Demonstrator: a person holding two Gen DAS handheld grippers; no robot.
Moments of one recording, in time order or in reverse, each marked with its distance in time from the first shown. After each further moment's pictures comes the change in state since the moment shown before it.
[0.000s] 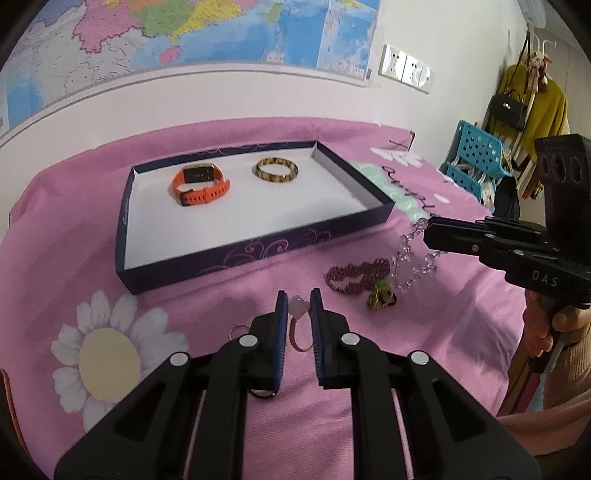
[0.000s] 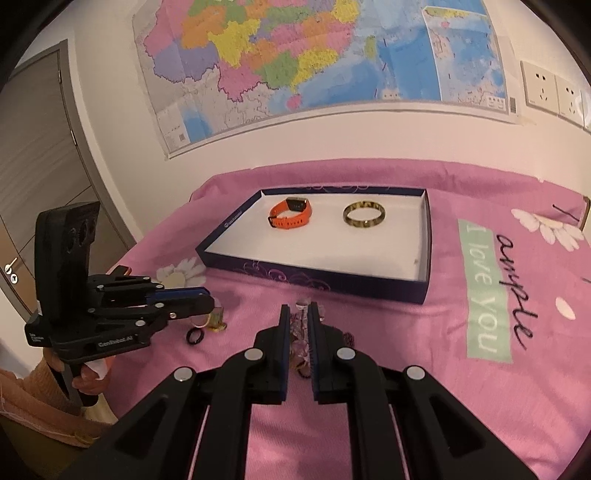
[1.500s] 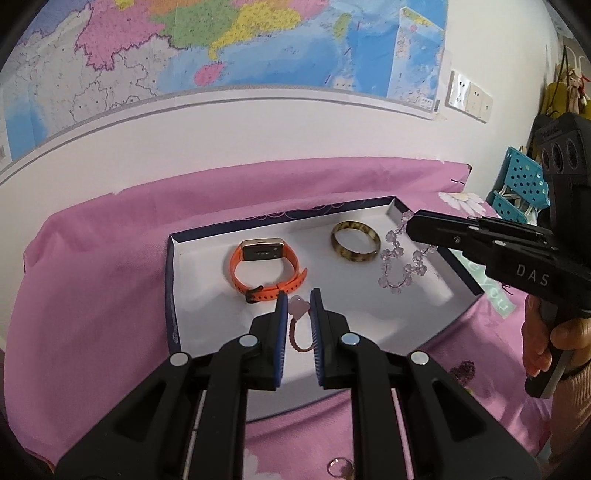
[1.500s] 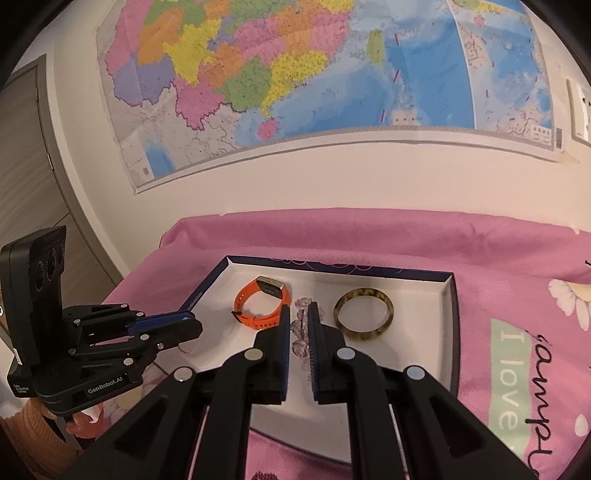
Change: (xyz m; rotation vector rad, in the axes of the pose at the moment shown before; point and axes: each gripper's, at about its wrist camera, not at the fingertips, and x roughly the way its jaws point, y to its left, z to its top) left arm 0.054 0.065 0.094 -0.032 -0.025 0.136; right arm 0.102 -0.032 0.107 0.033 -0.027 -0.016
